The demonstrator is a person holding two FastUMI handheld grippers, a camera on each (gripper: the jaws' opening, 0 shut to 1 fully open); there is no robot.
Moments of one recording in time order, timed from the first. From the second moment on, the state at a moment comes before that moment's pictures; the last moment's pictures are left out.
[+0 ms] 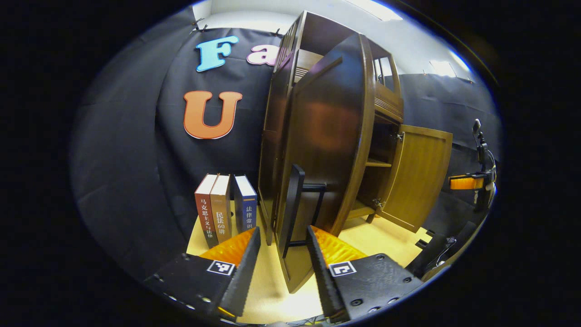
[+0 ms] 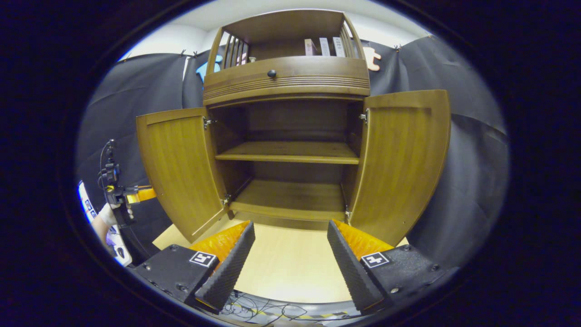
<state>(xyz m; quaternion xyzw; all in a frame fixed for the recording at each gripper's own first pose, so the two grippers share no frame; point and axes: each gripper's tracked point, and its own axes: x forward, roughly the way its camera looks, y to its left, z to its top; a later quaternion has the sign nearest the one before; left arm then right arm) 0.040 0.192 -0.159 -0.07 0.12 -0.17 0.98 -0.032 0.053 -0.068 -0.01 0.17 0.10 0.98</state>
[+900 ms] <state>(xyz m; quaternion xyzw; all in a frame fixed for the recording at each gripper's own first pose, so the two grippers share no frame) 0.021 0.124 -0.034 -0.09 0.04 -0.02 1.00 -0.024 0.058 -0.057 0.01 0.14 0.11 0.98</state>
